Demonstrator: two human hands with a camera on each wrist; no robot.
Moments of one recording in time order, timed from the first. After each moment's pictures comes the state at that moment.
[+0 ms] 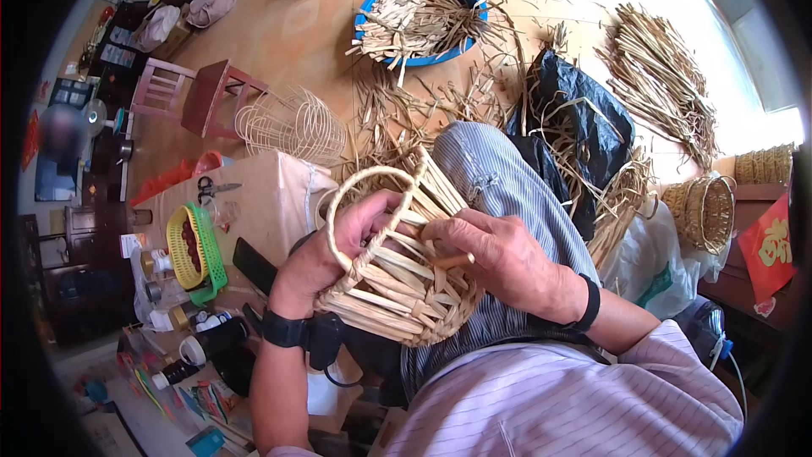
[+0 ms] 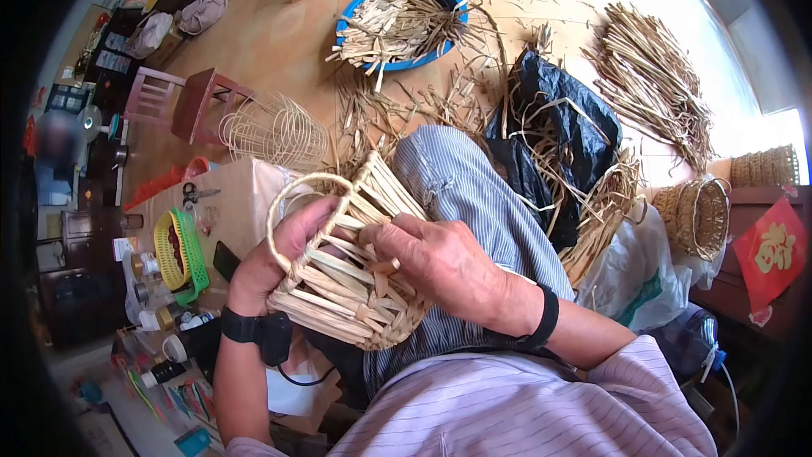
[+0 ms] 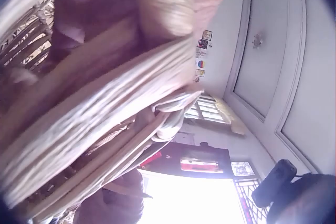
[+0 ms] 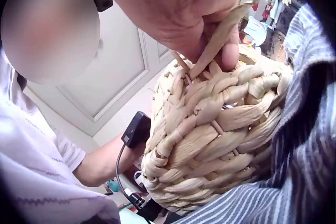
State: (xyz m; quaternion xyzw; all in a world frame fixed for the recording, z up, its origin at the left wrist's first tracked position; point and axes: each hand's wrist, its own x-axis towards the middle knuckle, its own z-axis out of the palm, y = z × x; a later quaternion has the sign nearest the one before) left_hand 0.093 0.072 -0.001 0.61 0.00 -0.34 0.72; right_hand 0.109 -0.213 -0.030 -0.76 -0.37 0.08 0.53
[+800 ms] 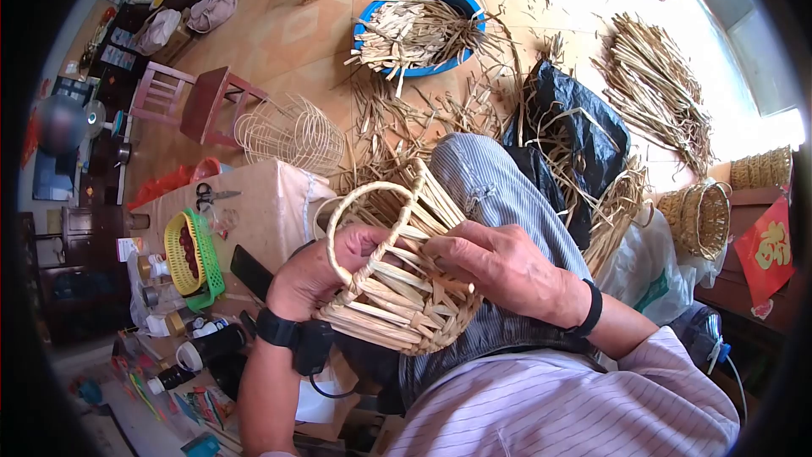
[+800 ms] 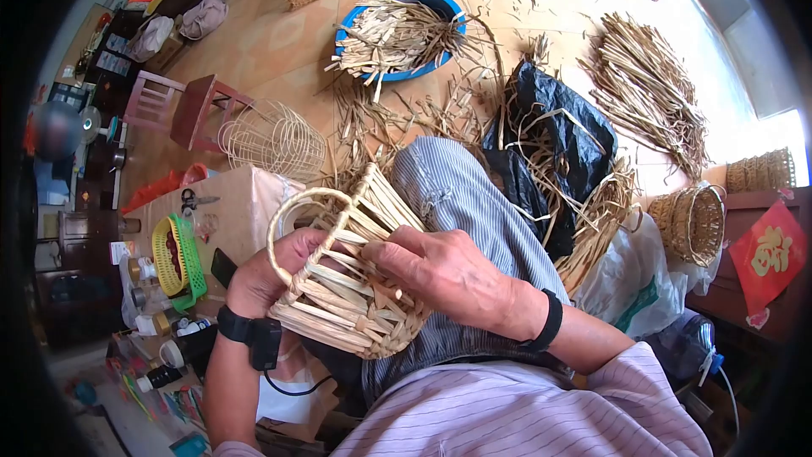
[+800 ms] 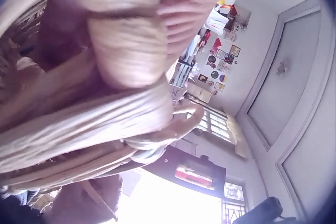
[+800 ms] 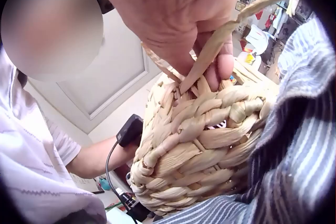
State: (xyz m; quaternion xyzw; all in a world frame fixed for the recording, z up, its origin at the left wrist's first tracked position) left_hand 0.086 0.084 -0.001 0.44 0.13 -0.44 0.77; right_hand 0.112 -0.221 -0.030 -0.78 -0.42 0.05 0.46
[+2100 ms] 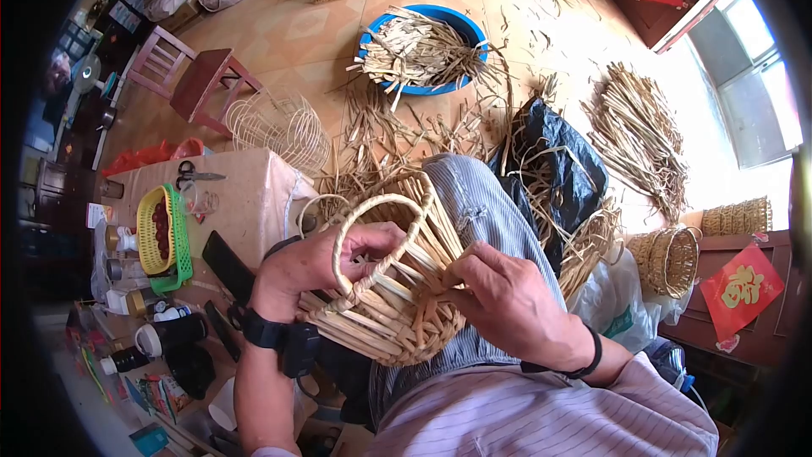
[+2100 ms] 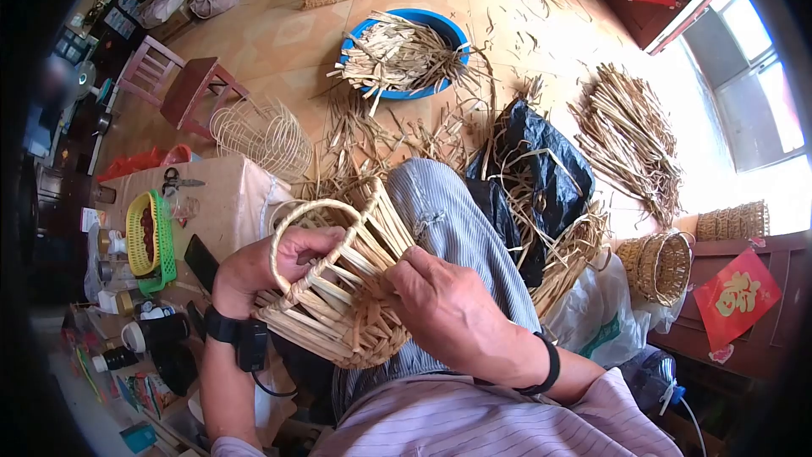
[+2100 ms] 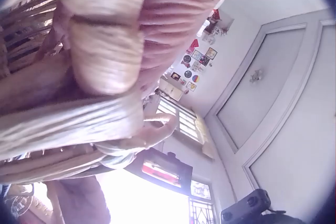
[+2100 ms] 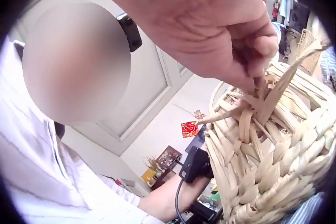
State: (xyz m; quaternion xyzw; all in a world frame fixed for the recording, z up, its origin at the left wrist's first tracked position) left_hand 0.100 0.091 -0.026 0.69 -0.22 -0.31 0.62; right_hand 0.091 -0.223 0.024 -0.84 -0.37 0.09 0.39
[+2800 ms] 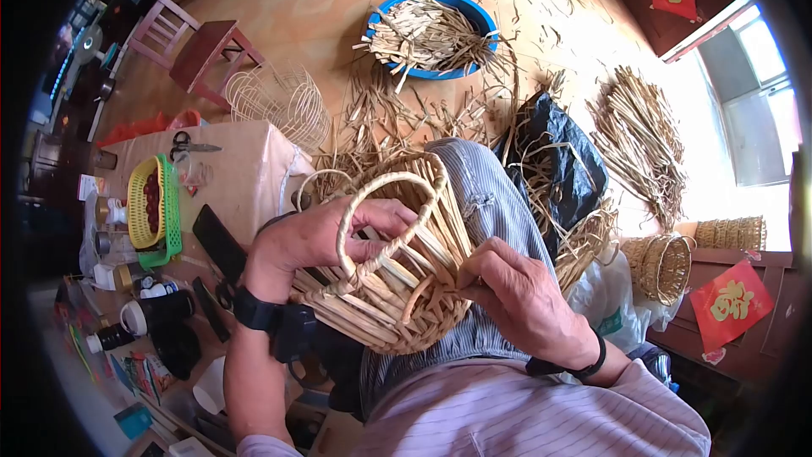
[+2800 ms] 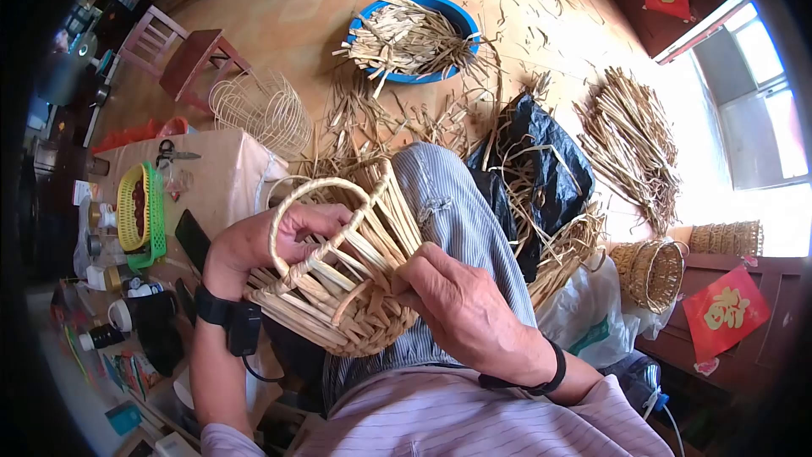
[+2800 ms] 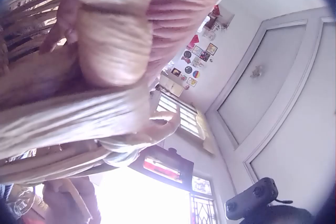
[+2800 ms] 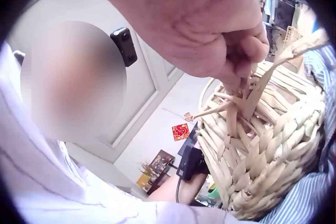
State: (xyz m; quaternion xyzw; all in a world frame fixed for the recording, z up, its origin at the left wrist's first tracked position) left_hand 0.108 0.097 -0.042 0.67 -0.24 -0.31 0.63; right_hand 0.091 -0.238 0.031 -0.81 -0.35 0.17 0.43
